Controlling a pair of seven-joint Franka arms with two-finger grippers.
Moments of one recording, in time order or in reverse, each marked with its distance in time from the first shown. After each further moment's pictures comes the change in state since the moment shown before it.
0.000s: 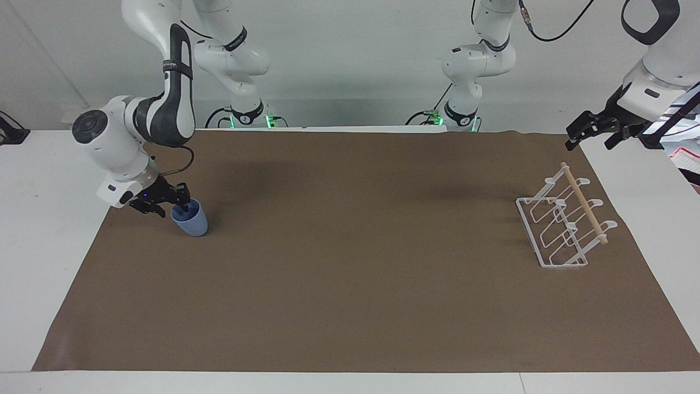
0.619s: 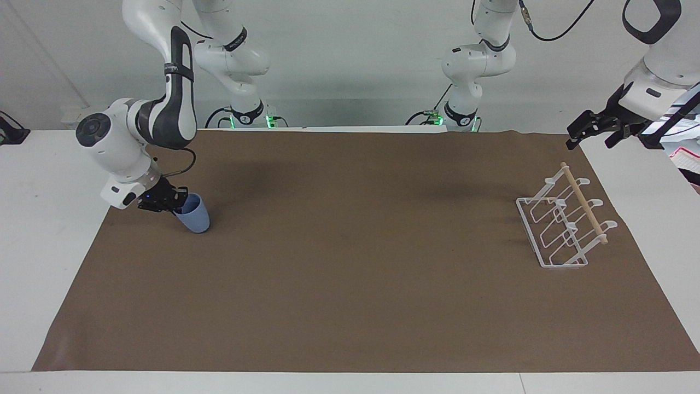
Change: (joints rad) left arm 0.003 -0.003 0.002 0.000 0.000 -0.008 -0.070; right arm 0.001 0.002 0.002 0.015 0.001 -0.025 0.000
